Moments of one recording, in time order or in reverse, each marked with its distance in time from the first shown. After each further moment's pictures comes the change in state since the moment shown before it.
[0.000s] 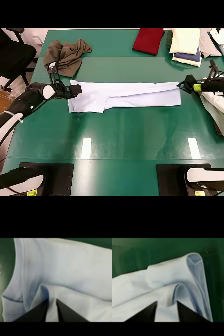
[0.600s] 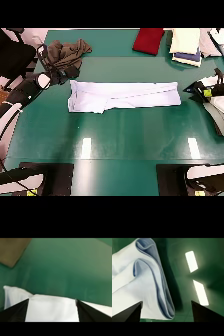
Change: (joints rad) left arm 0.047 -0.058 0.150 -0.100 0.176 0.044; right arm -0.185 -0.101 0.074 -0.092 0.229 -0.003
